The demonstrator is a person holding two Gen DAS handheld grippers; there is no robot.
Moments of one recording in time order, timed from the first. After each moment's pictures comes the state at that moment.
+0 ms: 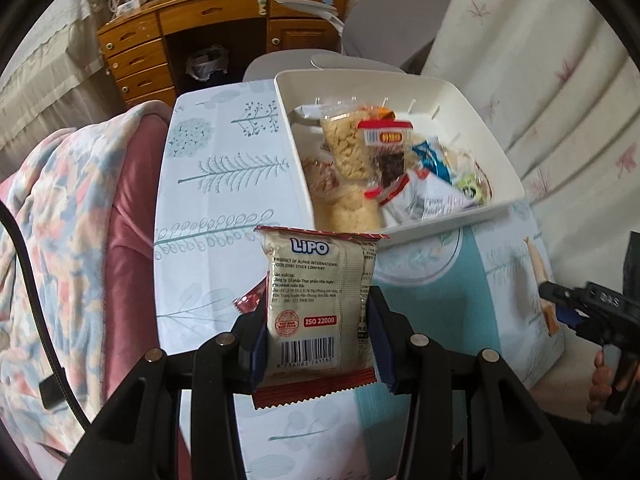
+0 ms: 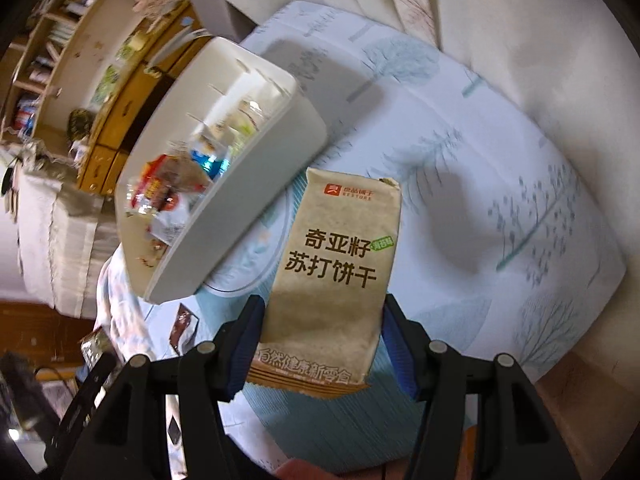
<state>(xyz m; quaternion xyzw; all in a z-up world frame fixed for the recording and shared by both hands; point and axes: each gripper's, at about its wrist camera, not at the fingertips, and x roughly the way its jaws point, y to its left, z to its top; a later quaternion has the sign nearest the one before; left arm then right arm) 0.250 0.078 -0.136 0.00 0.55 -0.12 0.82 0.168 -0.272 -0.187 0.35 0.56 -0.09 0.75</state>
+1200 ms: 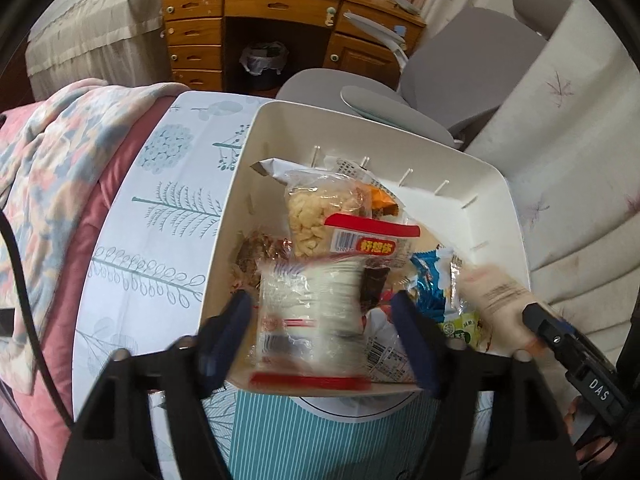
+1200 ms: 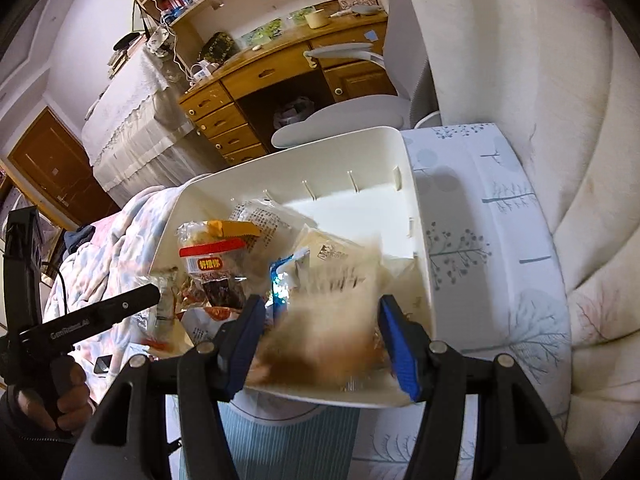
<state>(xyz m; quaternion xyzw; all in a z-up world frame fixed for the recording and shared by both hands) 0.346 0.000 -0.165 -0.13 0.53 -0.01 0.84 0.331 -0.280 -0.164 0.13 0.48 0.13 0.86</state>
